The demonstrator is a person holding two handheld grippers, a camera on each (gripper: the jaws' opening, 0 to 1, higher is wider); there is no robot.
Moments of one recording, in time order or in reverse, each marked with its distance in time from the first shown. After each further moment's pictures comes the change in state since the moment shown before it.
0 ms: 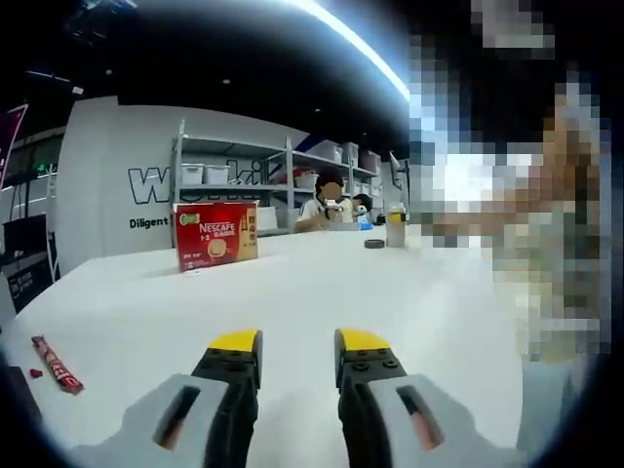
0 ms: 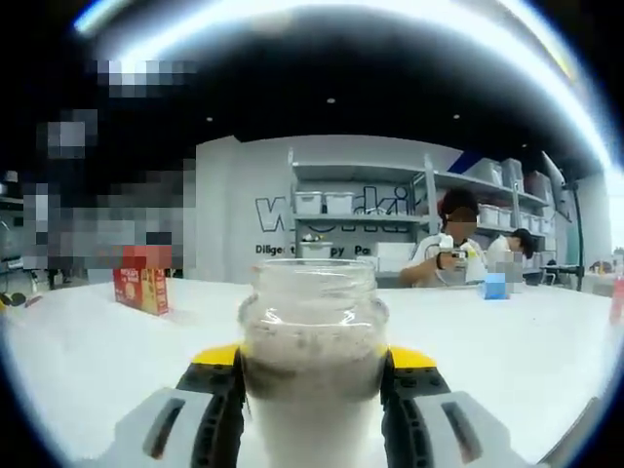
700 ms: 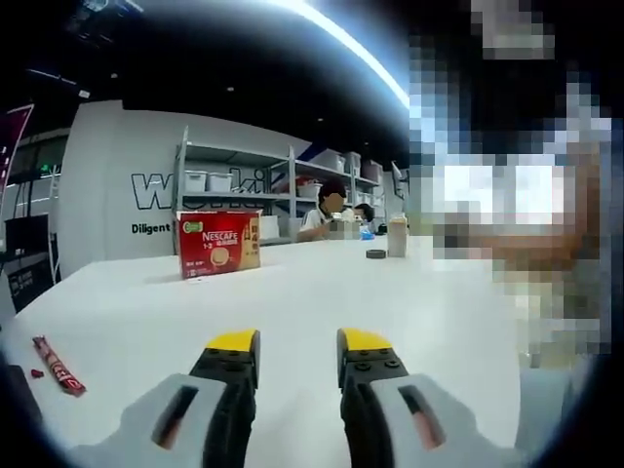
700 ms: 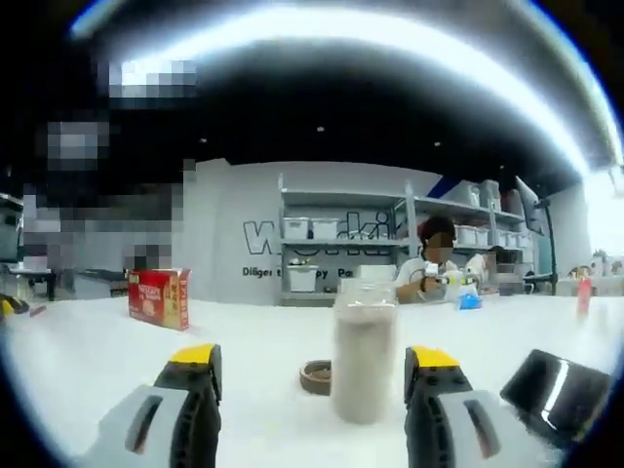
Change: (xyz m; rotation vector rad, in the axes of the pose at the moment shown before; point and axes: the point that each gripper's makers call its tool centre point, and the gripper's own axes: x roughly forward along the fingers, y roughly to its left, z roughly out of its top) left arm -0.003 0.004 0.009 -0.013 -0.045 0.007; right arm -0.128 0.084 0.014 0.014 -0.112 -0.119
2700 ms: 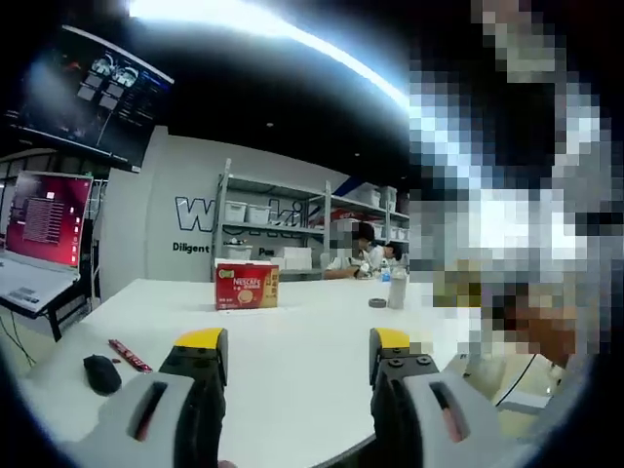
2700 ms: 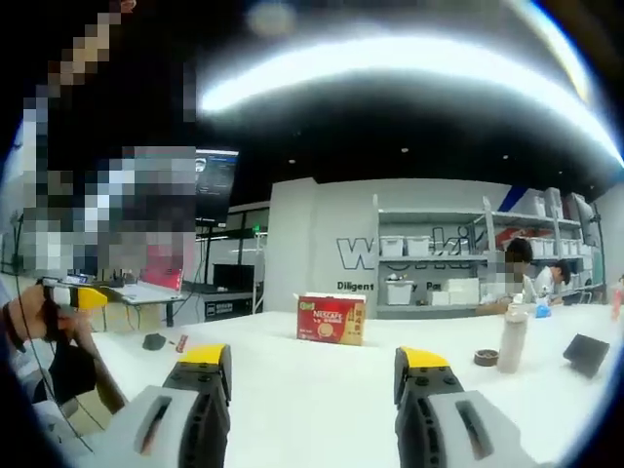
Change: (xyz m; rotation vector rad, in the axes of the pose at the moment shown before) left arm -0.160 -0.081 0.110 -0.070 -0.128 0.193; right arm -0.221 0.344 0.083 -0.004 -0.055 0.350
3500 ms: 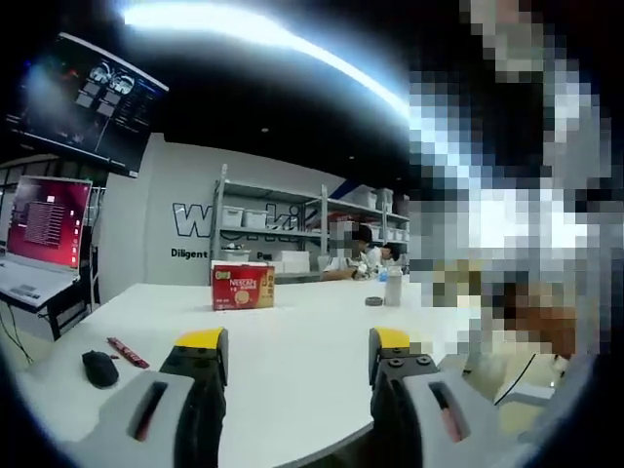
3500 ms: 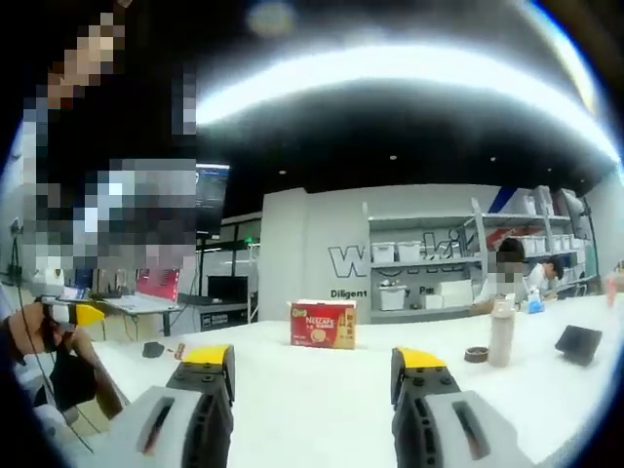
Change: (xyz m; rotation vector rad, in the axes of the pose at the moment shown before) left arm -0.009 -0.014 -0.014 0.026 -0.012 -0.004; right arm -0.026 -0.012 -0.001 0.034 -0.042 -0.034
